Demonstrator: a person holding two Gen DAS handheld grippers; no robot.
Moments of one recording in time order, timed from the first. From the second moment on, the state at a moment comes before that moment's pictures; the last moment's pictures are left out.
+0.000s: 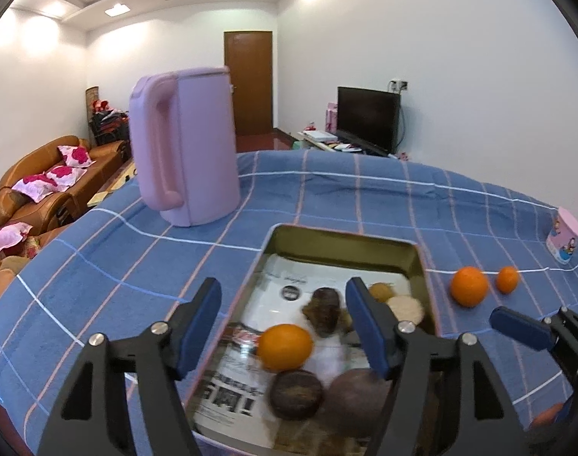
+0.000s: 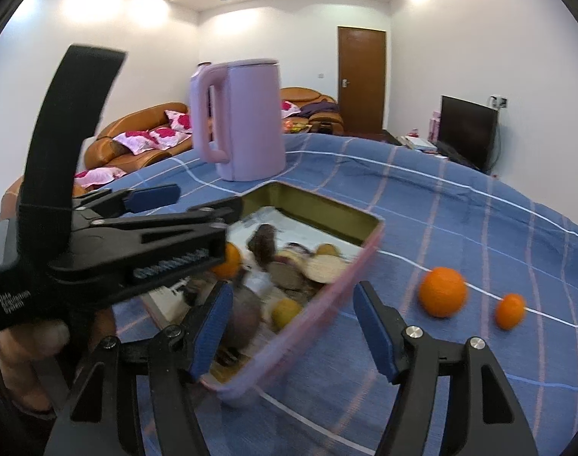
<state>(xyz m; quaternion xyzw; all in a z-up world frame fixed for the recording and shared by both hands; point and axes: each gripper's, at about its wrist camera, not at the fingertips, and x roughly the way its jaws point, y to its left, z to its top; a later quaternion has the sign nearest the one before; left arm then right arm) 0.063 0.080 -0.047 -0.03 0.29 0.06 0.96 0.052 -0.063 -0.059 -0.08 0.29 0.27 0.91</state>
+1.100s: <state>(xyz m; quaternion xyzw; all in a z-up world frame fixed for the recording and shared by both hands) 0.117 -0.052 -0.047 0.05 0.30 -0.01 0.95 0.156 -0.200 -0.081 -0.03 0.38 0.07 0.92</state>
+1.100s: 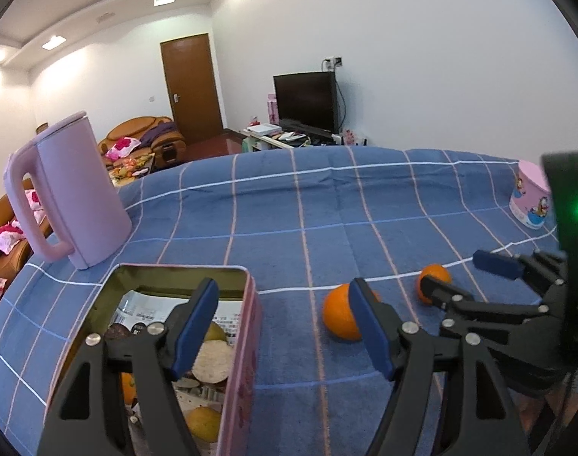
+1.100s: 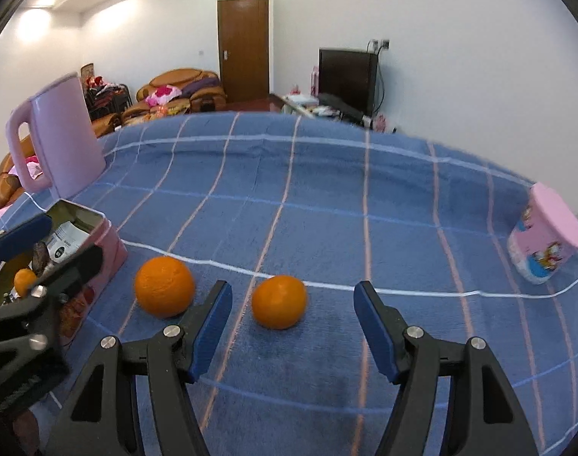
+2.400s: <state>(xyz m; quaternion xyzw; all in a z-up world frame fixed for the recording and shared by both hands) 0.156 -0.096 -0.087 0.06 0.40 -0.08 0.91 0.129 -0.234 -0.079 0.03 0.35 0.08 0.93</state>
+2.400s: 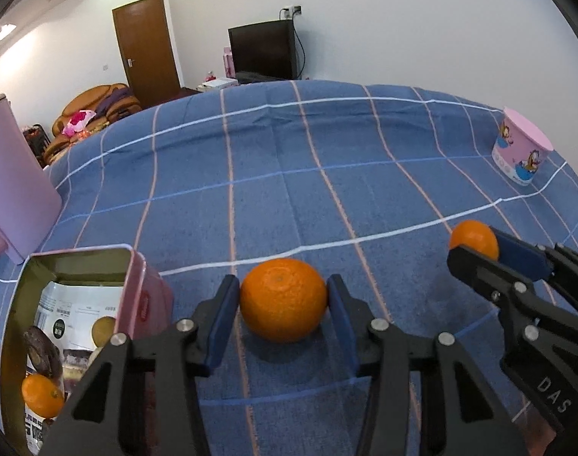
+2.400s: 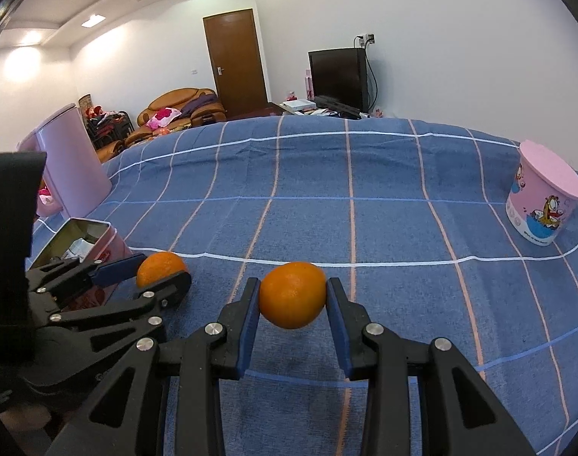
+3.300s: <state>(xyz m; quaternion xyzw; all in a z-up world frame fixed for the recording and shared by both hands) 0.138 -0.090 -0.076 0.06 0.35 -0.06 0.93 0.119 -0.226 -0.073 0.02 0.32 0.11 0.94</state>
